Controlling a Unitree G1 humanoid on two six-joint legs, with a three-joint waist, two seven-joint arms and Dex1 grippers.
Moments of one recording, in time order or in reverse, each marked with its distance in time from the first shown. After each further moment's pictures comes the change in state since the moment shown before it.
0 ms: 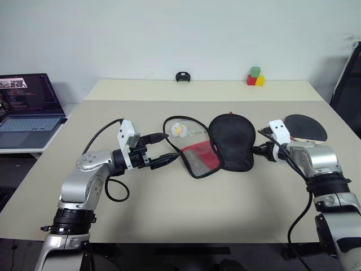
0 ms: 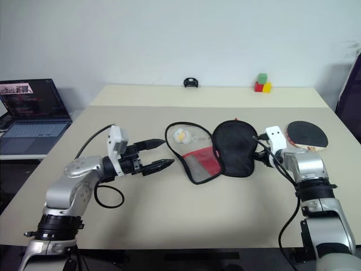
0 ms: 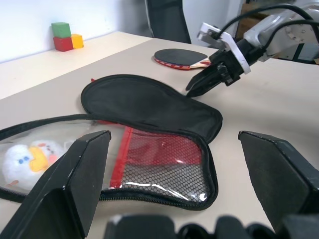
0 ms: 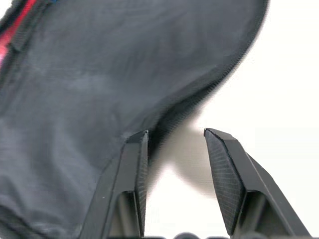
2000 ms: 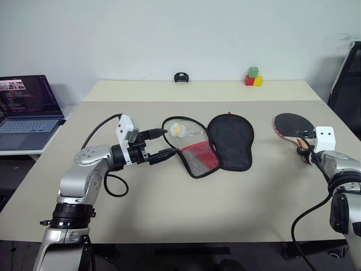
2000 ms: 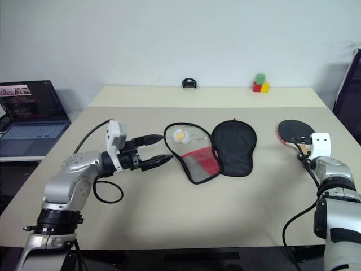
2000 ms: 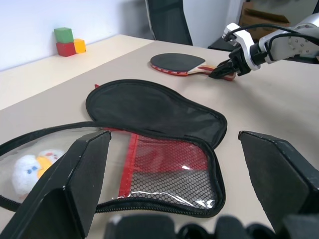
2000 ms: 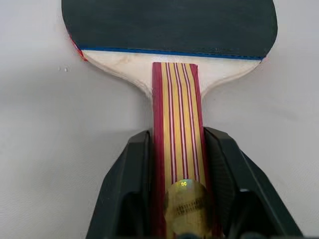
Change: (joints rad) left arm -0.046 0.020 0.000 0.035 0.002 0.002 -0.005; right arm -0.173 -0.113 -0.212 0.796 -0.150 -0.533 -0.228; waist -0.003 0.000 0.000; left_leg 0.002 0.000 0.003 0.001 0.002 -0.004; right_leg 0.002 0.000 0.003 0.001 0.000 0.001
